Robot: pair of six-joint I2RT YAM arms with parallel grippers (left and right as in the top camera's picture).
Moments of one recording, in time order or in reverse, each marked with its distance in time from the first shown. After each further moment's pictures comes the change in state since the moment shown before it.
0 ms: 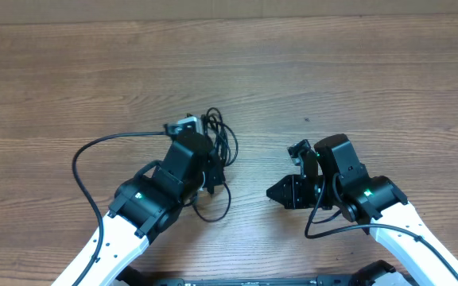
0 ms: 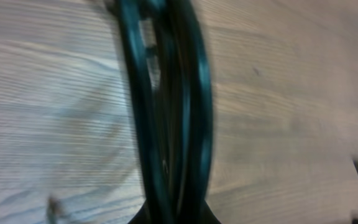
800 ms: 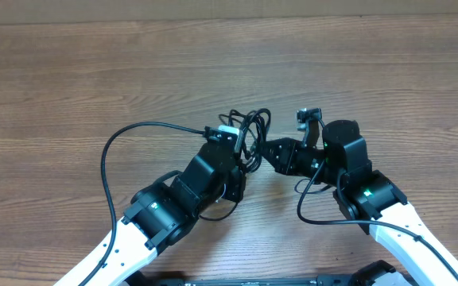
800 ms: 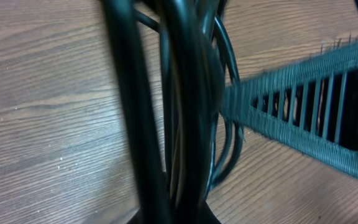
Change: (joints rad) left arm -0.164 0.002 0.000 0.085 -0.043 0.261; right arm -0.001 0.000 -0.008 0.537 0.060 0.306
